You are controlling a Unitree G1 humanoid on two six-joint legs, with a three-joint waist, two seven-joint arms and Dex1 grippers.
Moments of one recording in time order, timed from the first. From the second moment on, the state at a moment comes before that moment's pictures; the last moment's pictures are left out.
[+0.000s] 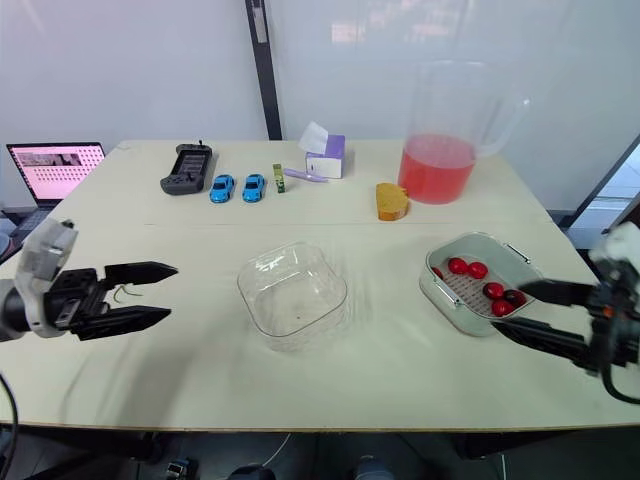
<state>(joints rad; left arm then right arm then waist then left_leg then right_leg) -0.19 0.99 0.40 -0.23 -0.90 0.68 -1.32 0.07 -1.18 -0.87 -0.48 0.94 1.13 1.05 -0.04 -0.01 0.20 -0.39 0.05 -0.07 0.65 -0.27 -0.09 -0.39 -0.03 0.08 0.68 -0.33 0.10</state>
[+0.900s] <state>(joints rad) -0.27 0.82 0.29 -0.39 -1.02 0.69 -1.19 -0.64 -1.12 -0.03 -0.19 0.78 1.42 0.65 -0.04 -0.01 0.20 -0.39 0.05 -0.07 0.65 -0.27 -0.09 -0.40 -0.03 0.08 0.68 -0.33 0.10</state>
